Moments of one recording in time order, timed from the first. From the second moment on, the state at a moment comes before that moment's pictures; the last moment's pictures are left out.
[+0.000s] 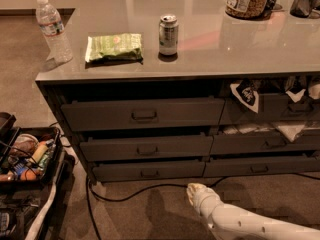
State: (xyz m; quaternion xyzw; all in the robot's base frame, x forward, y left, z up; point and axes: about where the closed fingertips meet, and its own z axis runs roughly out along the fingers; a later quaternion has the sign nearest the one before) arm 0.505 -0.139 0.412 -0.62 0.66 -0.18 0.39
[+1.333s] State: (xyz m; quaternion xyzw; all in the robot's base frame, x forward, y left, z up) arm 0.496 -0.256 0.401 -0.60 0.64 -0.20 0.44
